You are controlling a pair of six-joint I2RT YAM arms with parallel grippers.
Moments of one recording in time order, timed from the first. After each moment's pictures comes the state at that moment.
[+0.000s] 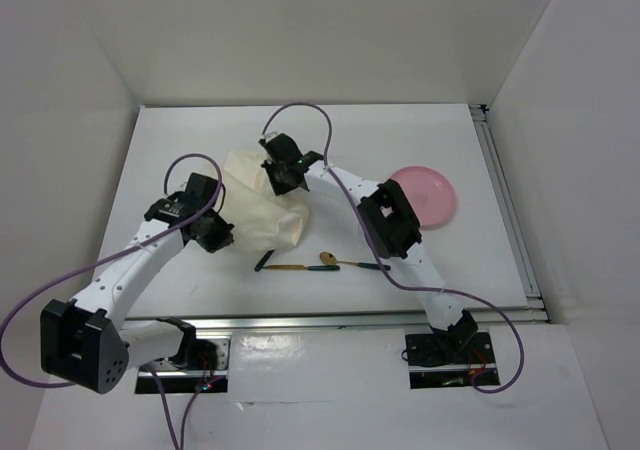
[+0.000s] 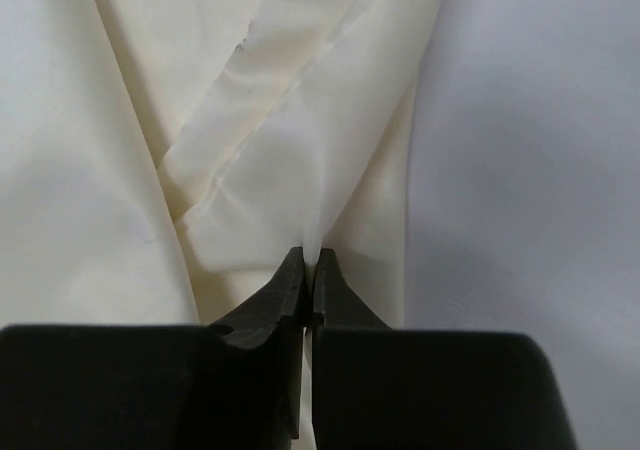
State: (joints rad) left arm -0.28 1.16 0.91 -0.88 -0.13 -1.10; right arm 0.74 2.48 2.11 -0.46 0.05 0.20
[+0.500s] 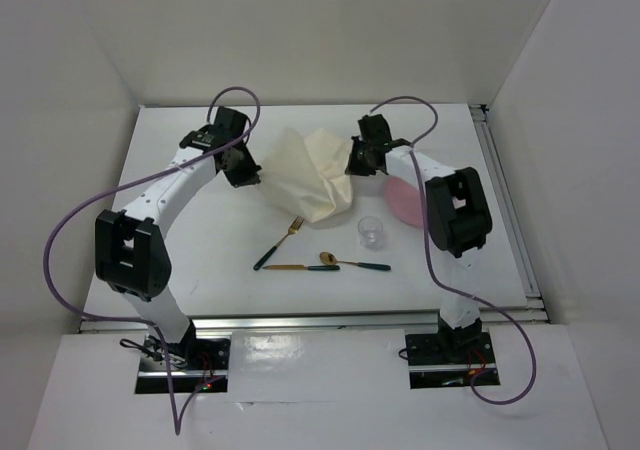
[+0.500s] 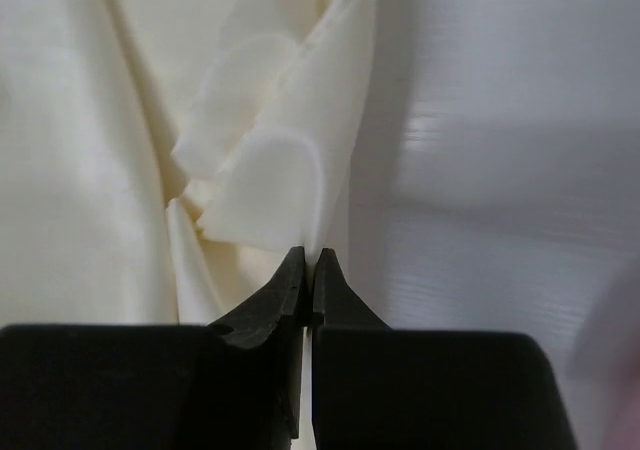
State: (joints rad) left arm -0.27 1.68 1.47 -0.81 -0.06 -0.80; right arm 0.39 2.14 1.60 -0.31 -0.06 0.49
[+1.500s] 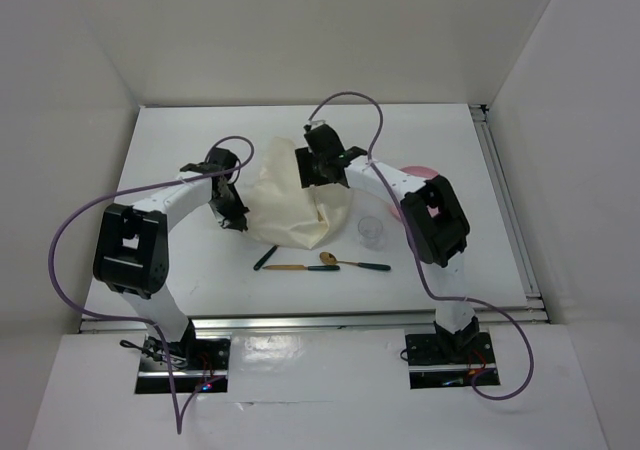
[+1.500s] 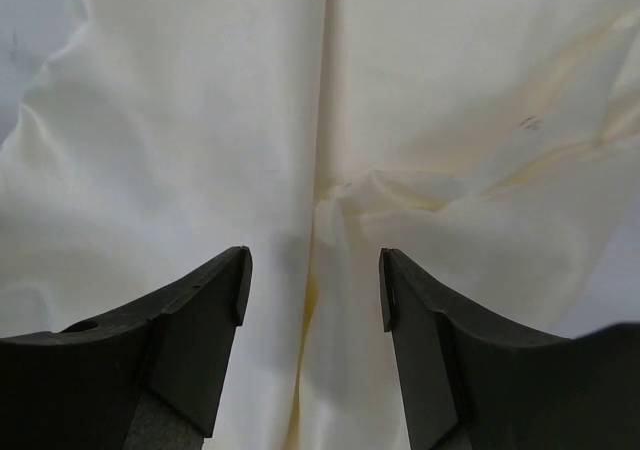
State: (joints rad) left arm -0.19 1.71 1.16 -0.73 0.04 -0.71; right arm 0.61 2.09 1.65 -0.34 0.12 0.32
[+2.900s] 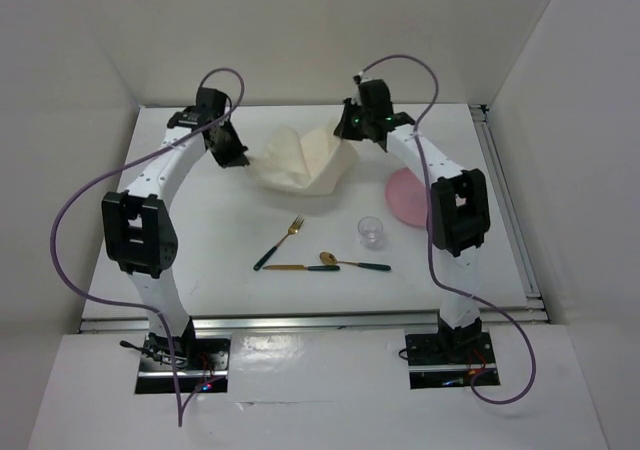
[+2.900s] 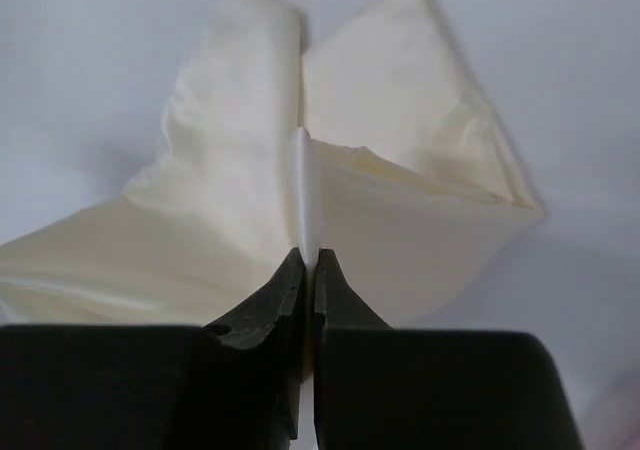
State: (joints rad) left arm -0.14 1.85 1.64 -0.82 0.07 -0.68; right arm 0.39 2.12 1.83 -0.37 -0.12 0.39
